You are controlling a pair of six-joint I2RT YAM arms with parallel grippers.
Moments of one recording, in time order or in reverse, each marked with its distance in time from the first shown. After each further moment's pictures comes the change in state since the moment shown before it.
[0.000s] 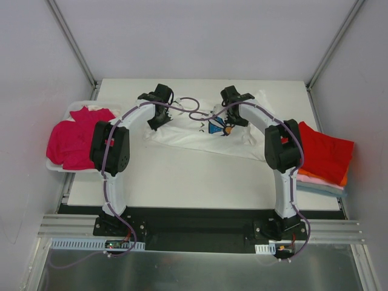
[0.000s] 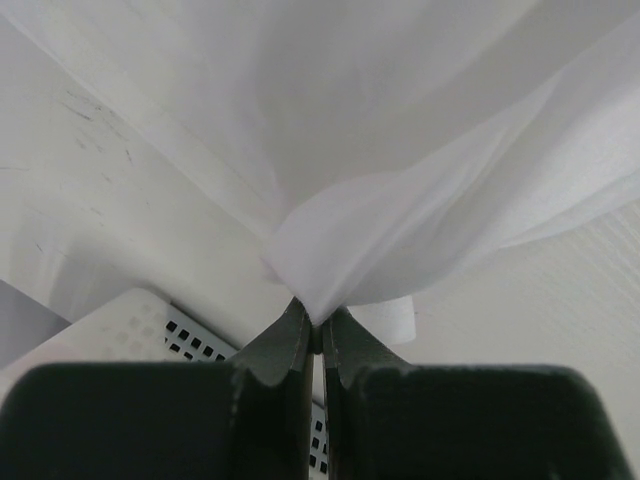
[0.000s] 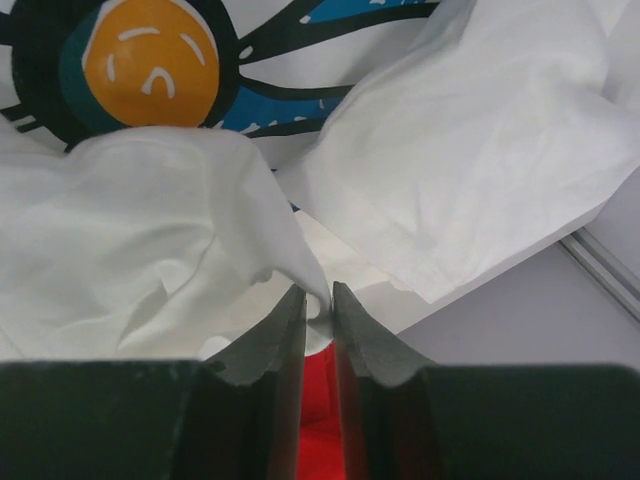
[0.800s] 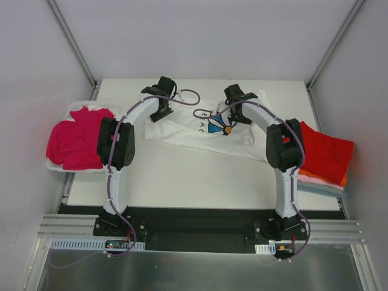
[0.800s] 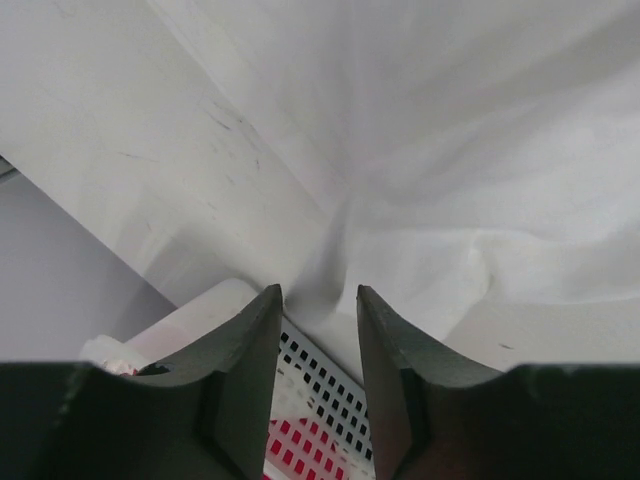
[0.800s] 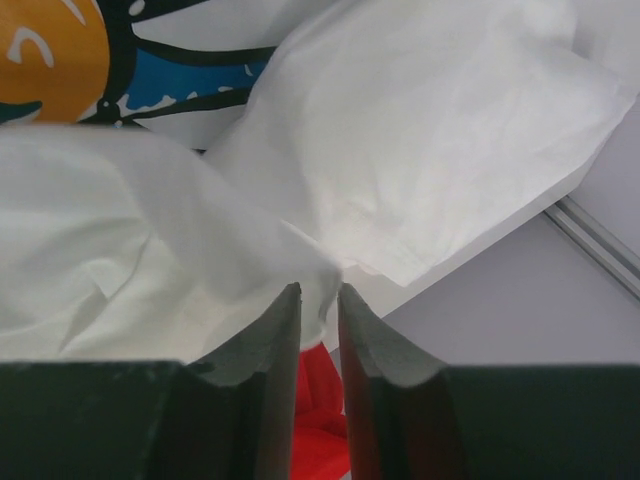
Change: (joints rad) left arm 0.000 0.116 0.191 -0.007 -0.166 0.032; right arm -0.033 0.006 0.000 0.052 0.058 -0.014
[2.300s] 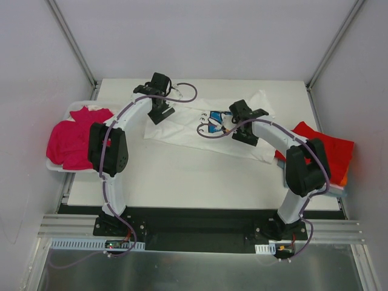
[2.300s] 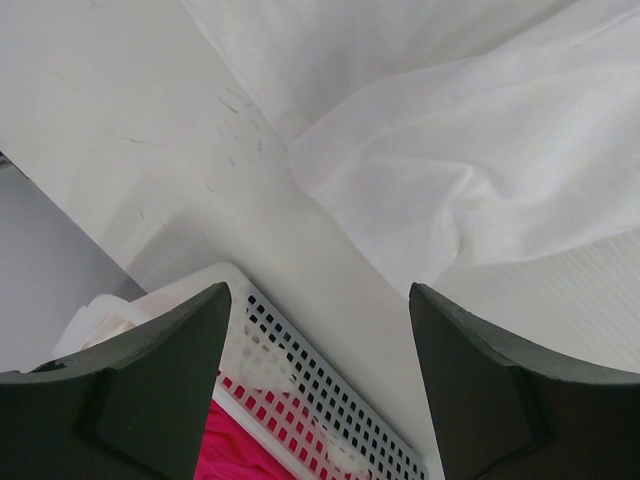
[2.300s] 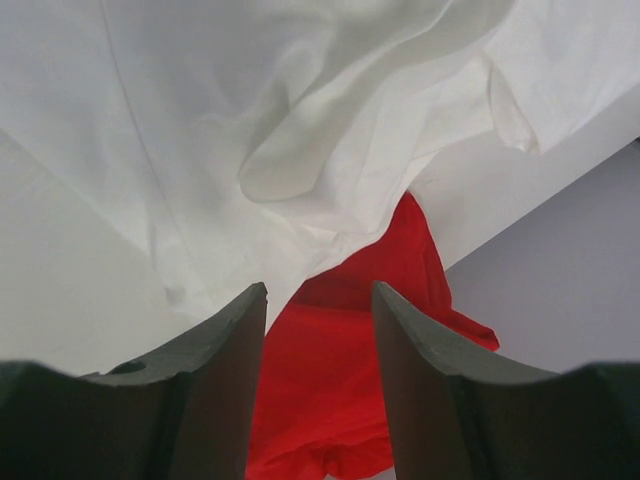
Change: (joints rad) left arm 0.010 -0.132 -0.059 0.009 0.089 -0.062; right arm 0.071 -0.402 -0.437 -0.003 -0.011 0.167
